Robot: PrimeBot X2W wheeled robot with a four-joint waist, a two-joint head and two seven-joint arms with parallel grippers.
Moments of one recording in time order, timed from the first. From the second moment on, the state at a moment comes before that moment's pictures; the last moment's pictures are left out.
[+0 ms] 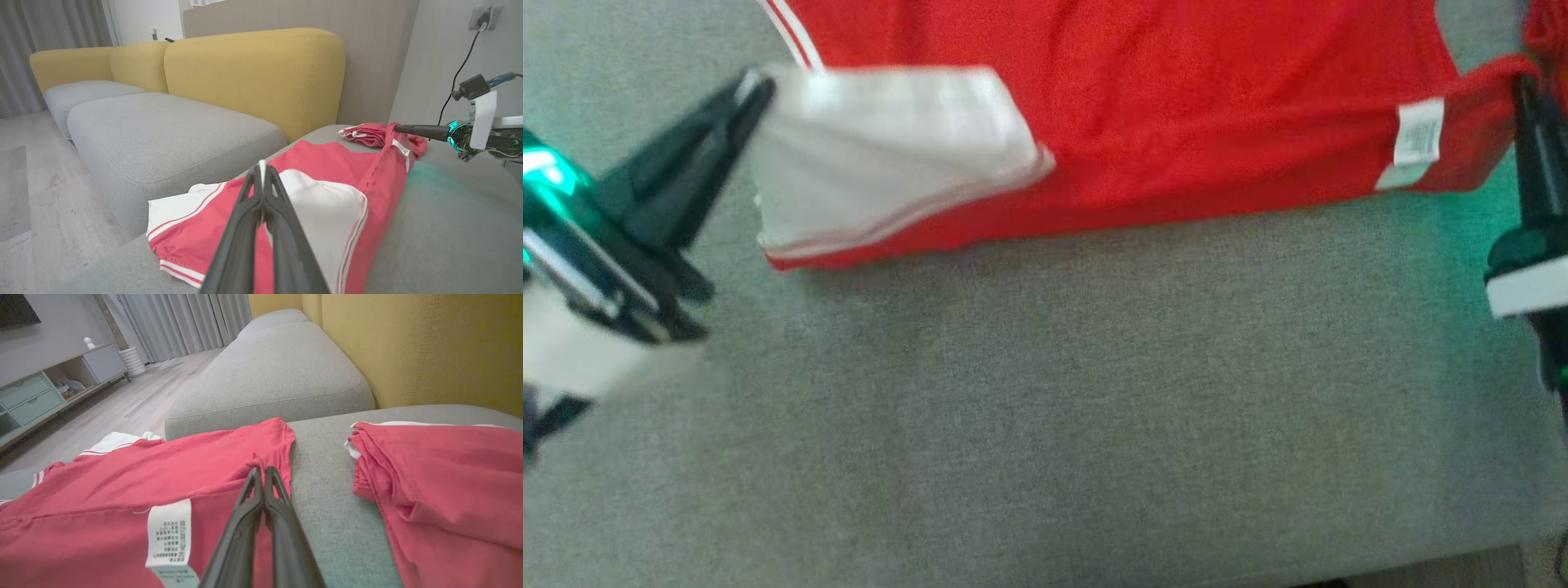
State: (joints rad) left arm -0.71 0.94 -0.78 -0.19 -0.77 -0.13 -0.26; right arm -0.35 -0.47 0.14 0.12 0.66 0.13 -0.10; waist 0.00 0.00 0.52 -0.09
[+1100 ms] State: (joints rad) left arm -0.58 0.66 -0.65 0.10 -0.76 0.06 -0.26; right arm -0.48 -0.38 0.21 0.35 0.64 0.13 -0.25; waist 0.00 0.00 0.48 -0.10
